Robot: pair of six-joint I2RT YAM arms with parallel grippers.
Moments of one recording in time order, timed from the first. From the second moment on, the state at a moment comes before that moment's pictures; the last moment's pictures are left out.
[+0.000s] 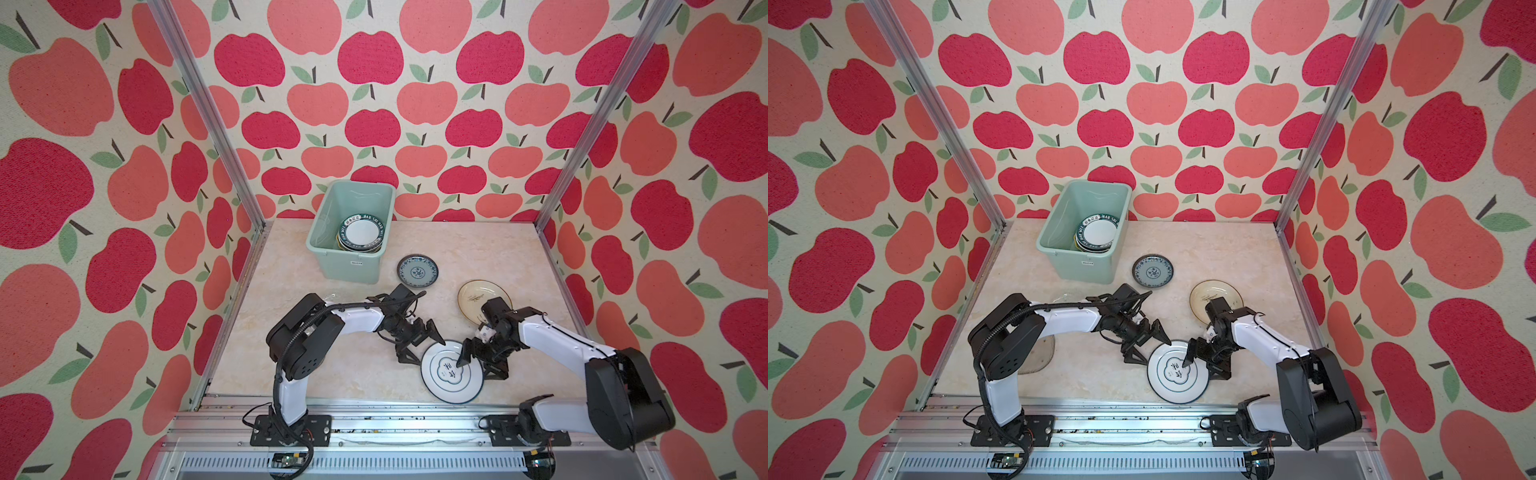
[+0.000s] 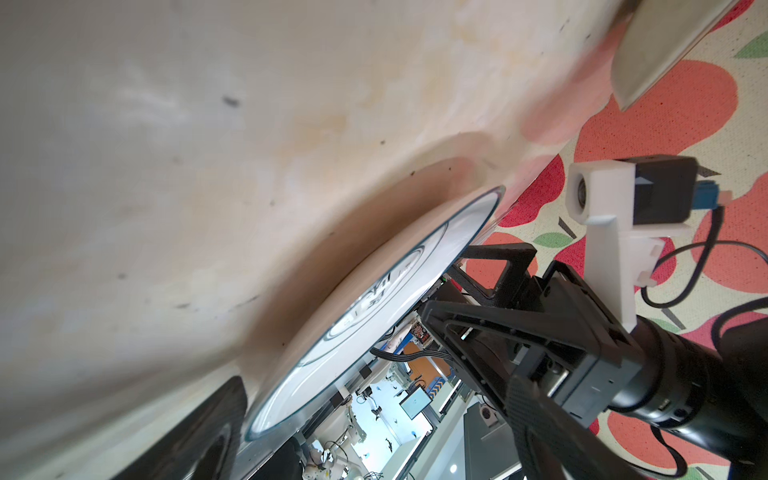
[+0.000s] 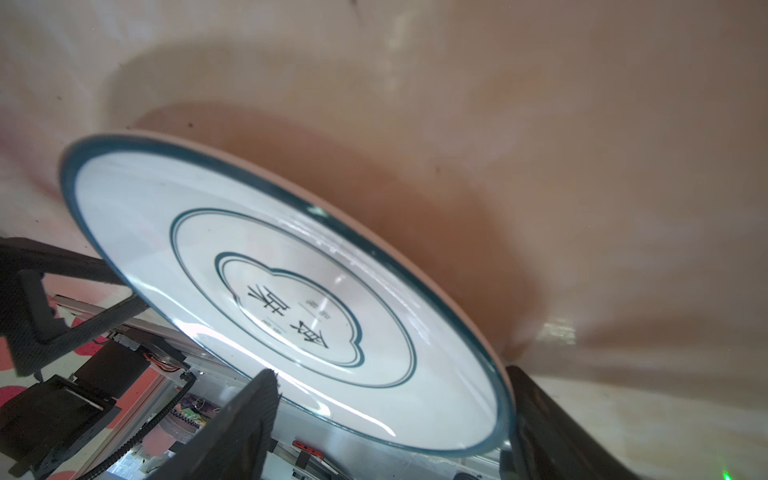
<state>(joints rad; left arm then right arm) -0.81 1.90 1.07 -0.26 0.87 -1.19 0.40 1.34 0.64 -0.91 -0.47 0.56</state>
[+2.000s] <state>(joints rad) -0.80 1.94 1.13 -0.30 0.85 -1.17 0.39 1.08 0.54 -0.56 -0.68 0.80</state>
